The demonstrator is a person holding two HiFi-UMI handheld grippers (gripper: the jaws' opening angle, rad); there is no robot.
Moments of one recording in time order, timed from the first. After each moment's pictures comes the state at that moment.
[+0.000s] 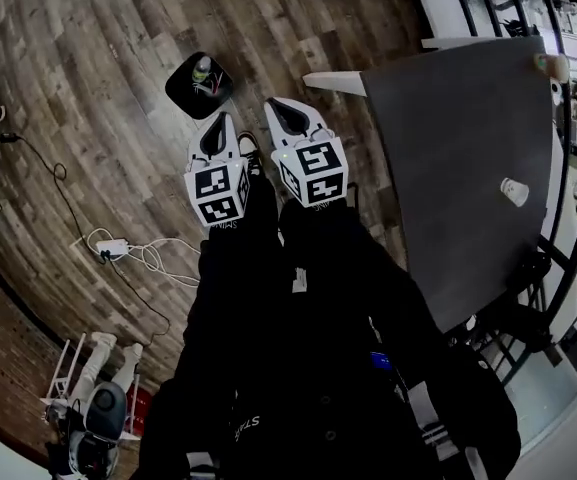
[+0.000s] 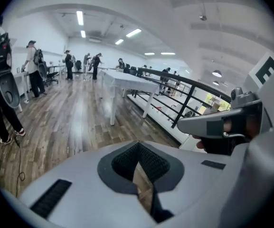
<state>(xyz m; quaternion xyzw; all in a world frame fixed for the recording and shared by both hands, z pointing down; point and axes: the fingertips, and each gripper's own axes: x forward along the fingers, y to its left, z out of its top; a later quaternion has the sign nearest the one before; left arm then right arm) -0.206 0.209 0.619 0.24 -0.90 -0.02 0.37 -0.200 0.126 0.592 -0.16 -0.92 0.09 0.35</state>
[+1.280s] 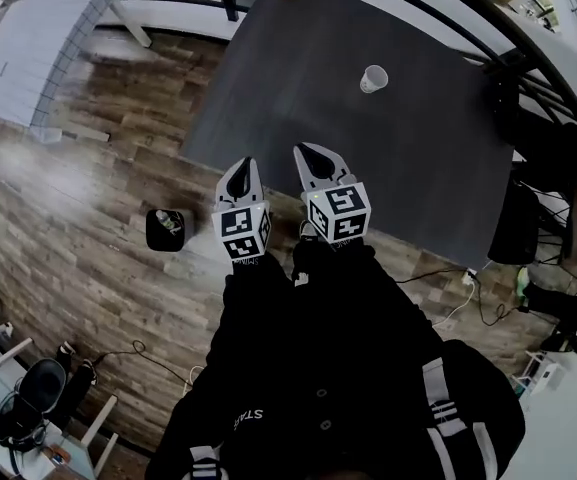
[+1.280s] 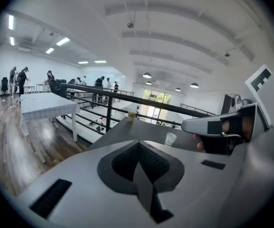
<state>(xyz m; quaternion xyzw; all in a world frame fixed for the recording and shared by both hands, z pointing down) 0.042 -0.157 0.372 0.59 -0.77 0.05 0.24 0.120 -0.219 0.341 0.23 -0.94 0.15 0.18</state>
